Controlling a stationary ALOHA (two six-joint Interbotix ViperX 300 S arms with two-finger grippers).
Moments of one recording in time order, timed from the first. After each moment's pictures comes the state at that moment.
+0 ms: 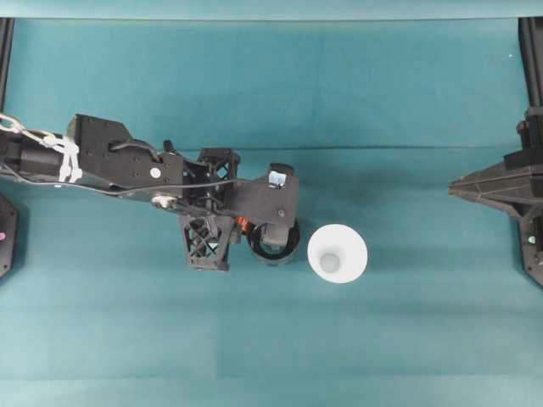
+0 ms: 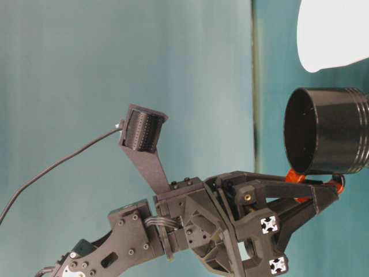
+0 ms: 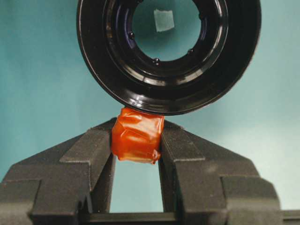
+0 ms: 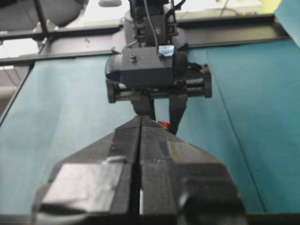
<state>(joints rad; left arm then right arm) 0.04 0.16 0.39 0.02 0.63 0.14 0.00 -1.07 1.17 0.02 -0.02 0.06</state>
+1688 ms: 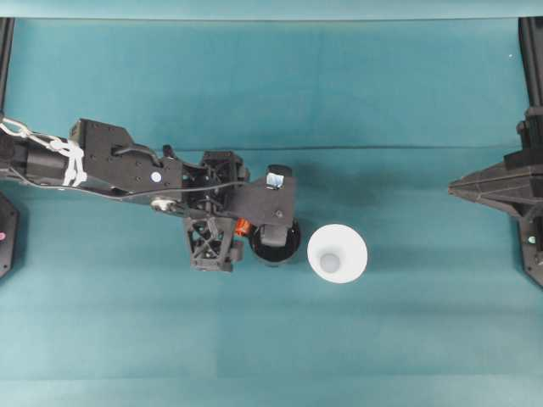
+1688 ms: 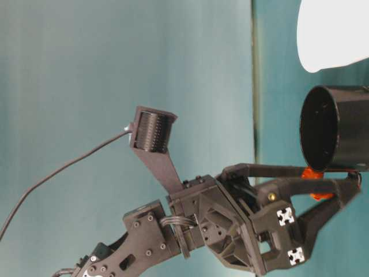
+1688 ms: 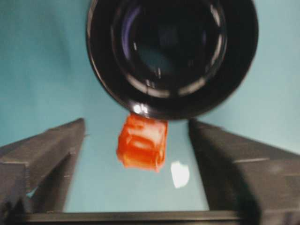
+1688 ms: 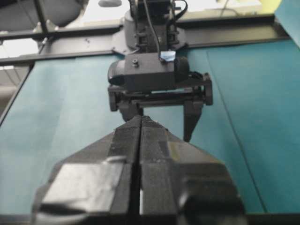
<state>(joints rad) 0.04 0.17 0.42 0.02 0.51 0.13 0.00 -1.07 1.17 0.02 -0.02 0.06</state>
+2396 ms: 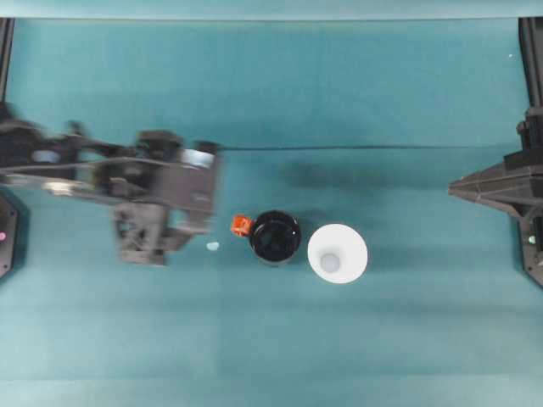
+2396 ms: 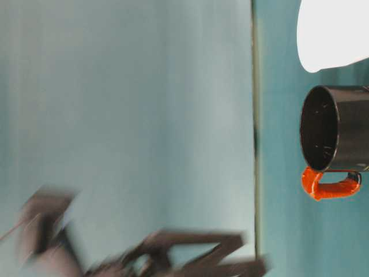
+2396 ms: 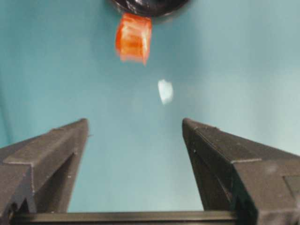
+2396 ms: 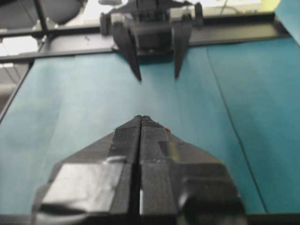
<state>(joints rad) 0.03 -0.27 0.64 0.02 0.60 0.13 0.00 -1.07 1.17 0.02 0.00 0.06</state>
